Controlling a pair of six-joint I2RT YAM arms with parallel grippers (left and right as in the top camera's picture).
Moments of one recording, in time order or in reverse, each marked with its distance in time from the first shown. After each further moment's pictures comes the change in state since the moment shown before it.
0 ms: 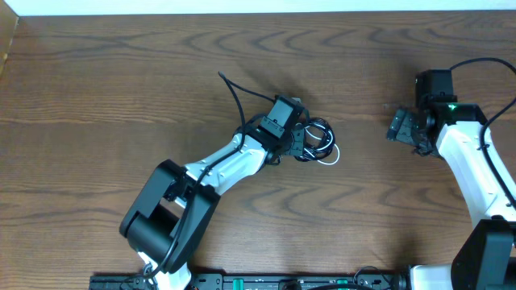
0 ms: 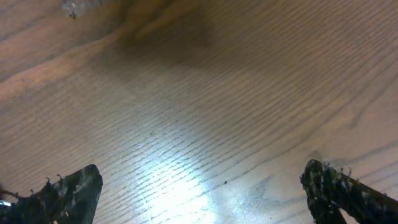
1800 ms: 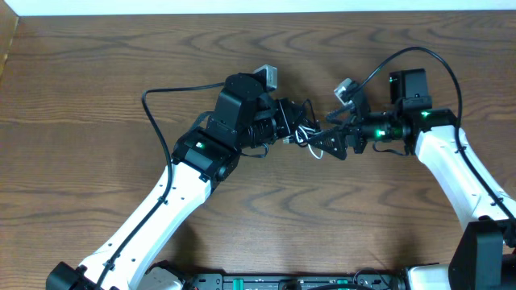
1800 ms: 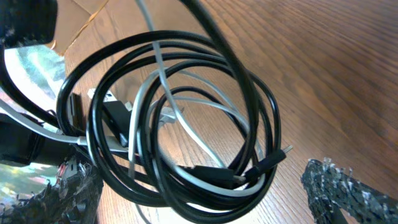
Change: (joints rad) left arm 0.086 -0.491 0.001 -0.050 0.301 -0.436; right arm 0.141 0.001 -0.049 0.270 -1.214 -0.805
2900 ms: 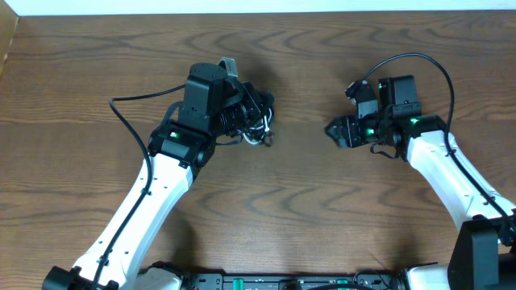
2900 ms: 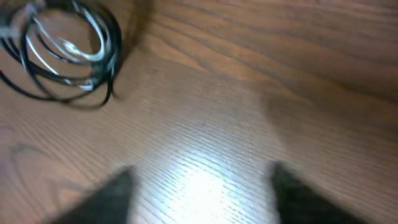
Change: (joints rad) left arm 0.179 0.000 0.000 -0.056 0.019 -0.105; right arm 0.041 0.000 -0.060 0.105 0.529 0.378
